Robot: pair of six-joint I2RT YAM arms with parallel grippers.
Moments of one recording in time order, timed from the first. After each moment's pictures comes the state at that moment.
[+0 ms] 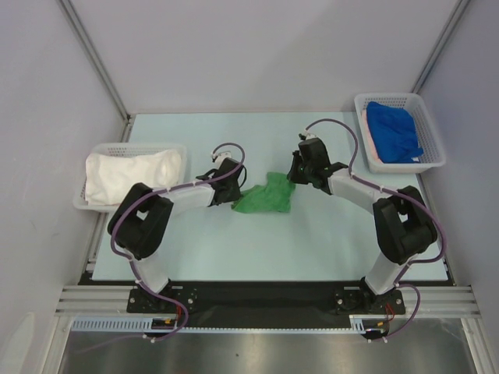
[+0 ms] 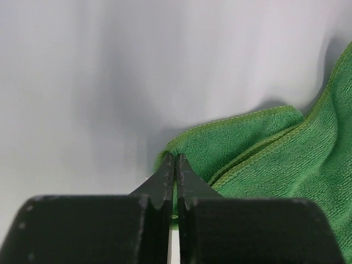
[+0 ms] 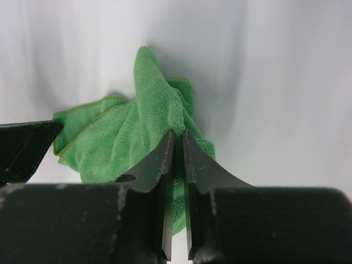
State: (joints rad) left arm -0.58 1.77 1.01 -0.18 -0.28 -0.68; right arm 0.48 1.70 1.11 -0.13 0.03 0.51
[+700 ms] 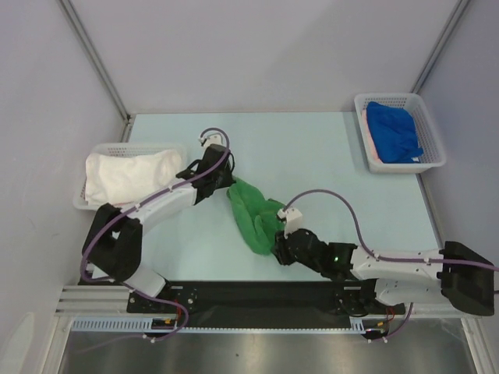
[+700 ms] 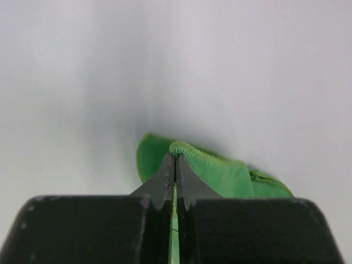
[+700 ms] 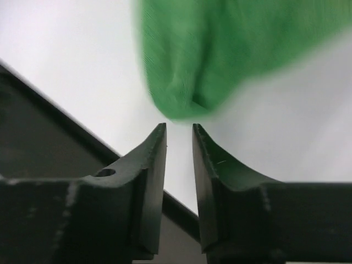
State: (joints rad) left arm -0.55 1.58 1.07 -0.23 -0.28 -0.60; right arm 1.17 1.09 0.55 0.03 0.30 0.56
